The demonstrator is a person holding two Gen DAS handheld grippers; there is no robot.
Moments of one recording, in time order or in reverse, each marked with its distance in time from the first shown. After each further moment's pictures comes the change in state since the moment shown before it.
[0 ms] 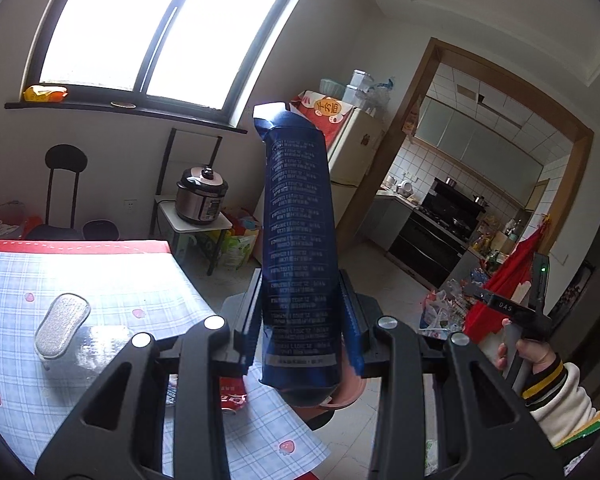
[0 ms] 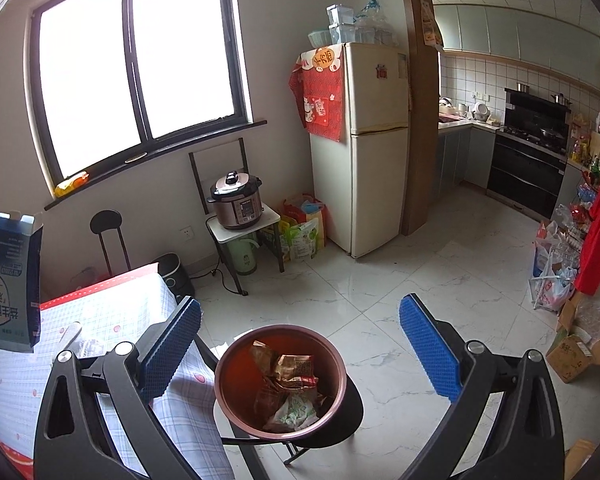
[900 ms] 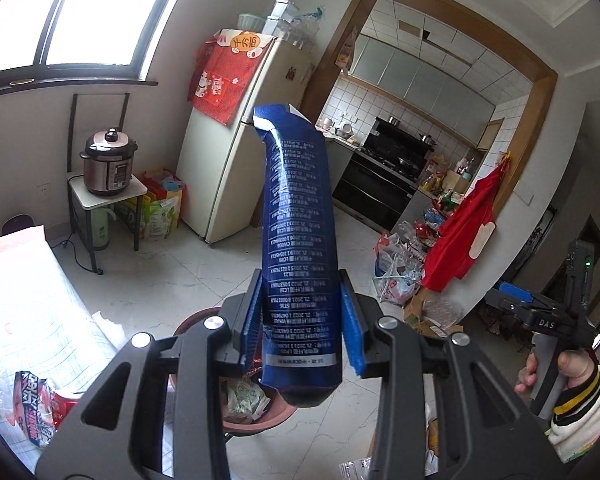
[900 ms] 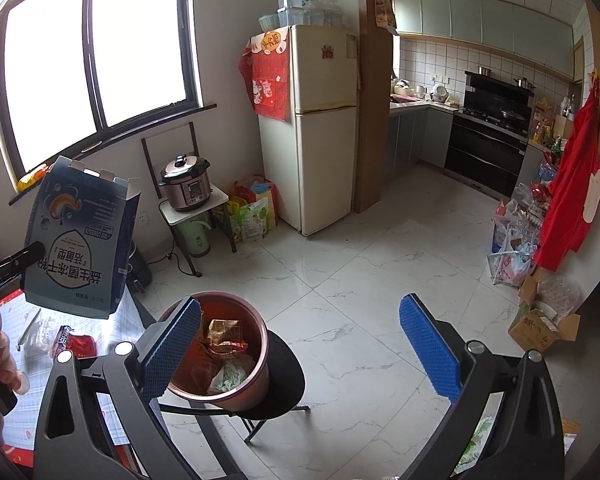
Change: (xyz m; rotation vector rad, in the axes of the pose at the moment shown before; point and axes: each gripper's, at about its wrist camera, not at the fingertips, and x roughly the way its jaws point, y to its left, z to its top) left arm 0.215 -0.118 -0.039 0.120 0.187 -0.207; right arm -0.024 -0.092 -0.038 0.046 0.062 -0.138
